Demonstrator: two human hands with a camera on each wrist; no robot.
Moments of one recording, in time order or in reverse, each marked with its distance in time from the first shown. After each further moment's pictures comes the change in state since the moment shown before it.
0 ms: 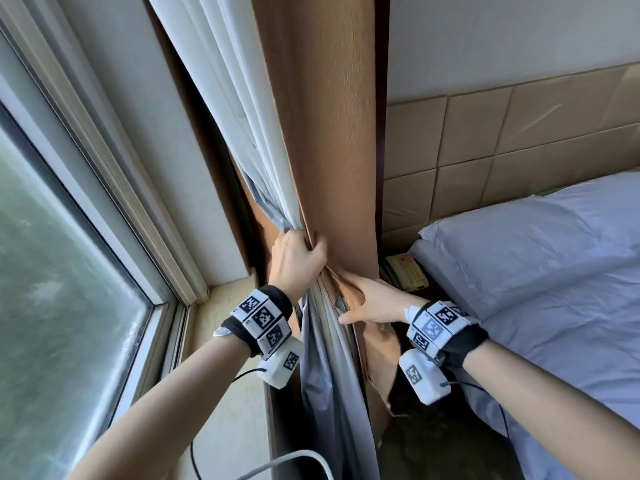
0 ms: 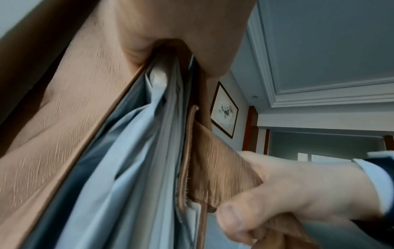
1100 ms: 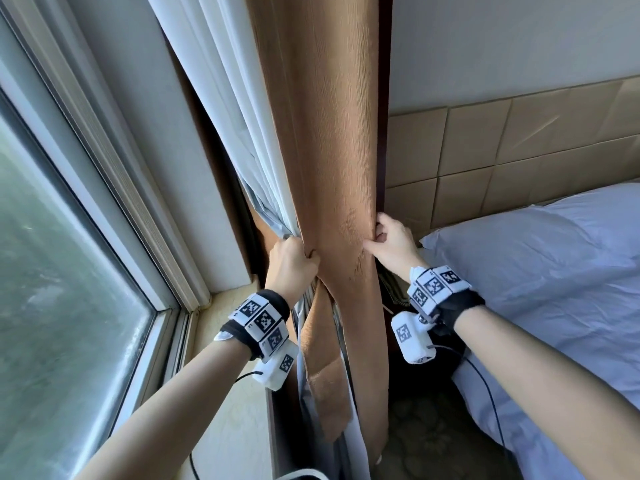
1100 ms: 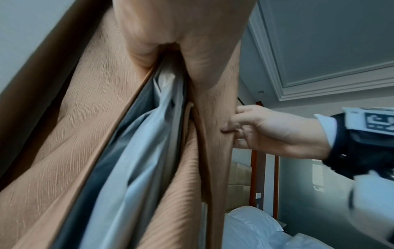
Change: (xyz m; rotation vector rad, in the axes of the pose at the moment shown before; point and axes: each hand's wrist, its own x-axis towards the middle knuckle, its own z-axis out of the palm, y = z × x) left_hand 0.011 -0.013 -0.006 0.204 -0.068 -0.004; right_hand 0.018 -0.029 -0.069 0.224 0.663 0.019
